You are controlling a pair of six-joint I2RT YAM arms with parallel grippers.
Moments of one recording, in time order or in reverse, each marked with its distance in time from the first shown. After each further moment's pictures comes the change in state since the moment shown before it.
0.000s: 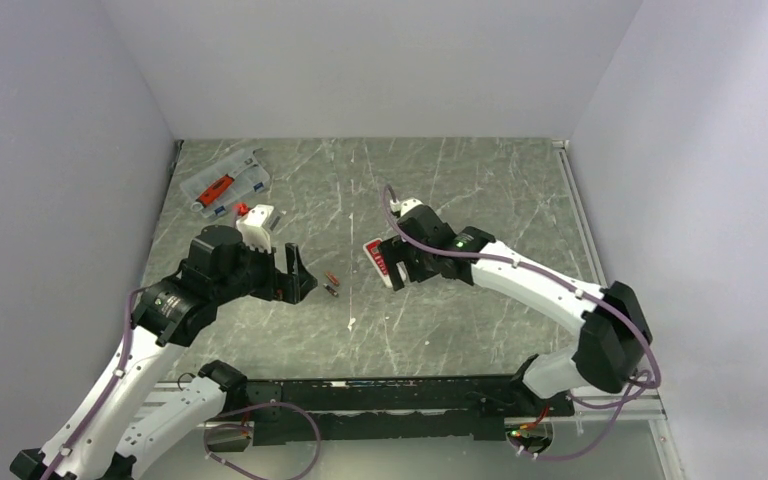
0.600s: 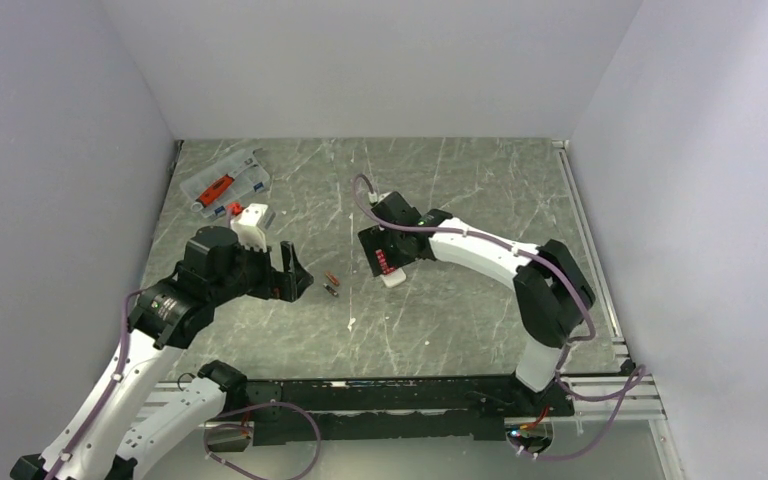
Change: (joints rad) left arm 0.021 -0.015 0.000 -0.001 -0.026 -0.001; right arm -0.042 0.320 0.158 0.074 -0.049 0.010
